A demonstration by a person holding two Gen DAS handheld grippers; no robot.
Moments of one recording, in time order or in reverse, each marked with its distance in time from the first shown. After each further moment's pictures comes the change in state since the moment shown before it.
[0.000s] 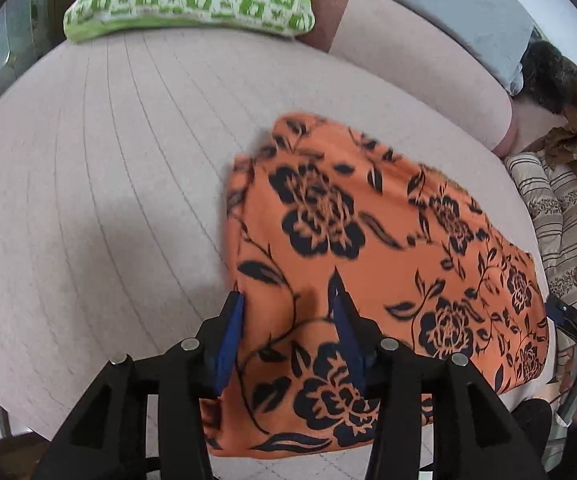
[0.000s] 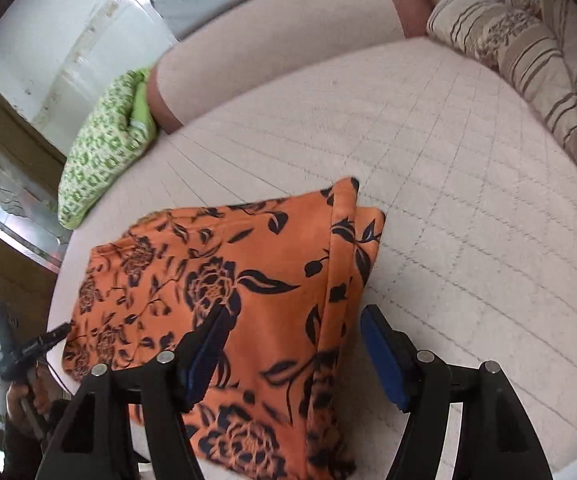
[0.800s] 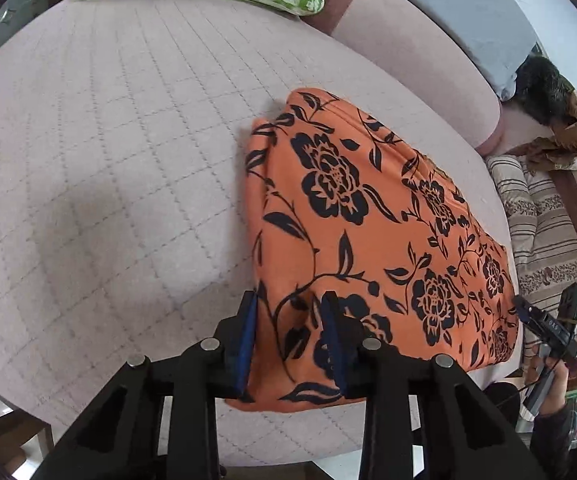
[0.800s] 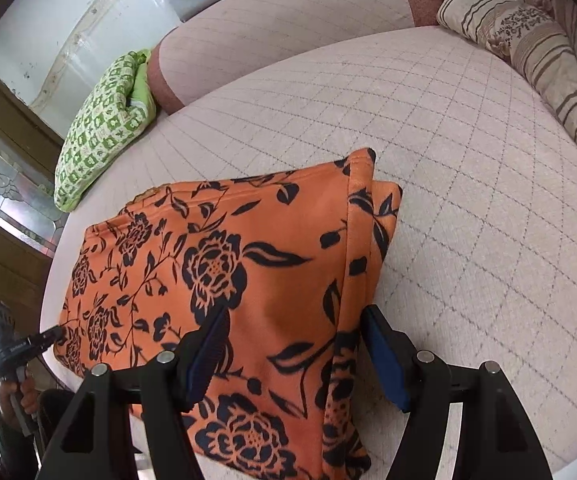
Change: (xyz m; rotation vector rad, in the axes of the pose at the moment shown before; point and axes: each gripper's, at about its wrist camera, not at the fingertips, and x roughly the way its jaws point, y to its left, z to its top) left arm -0.011 0.041 -0.007 -0.064 0.094 -0.127; right arm -0.008 -0.001 -0.012 -0.023 0.046 -0.016
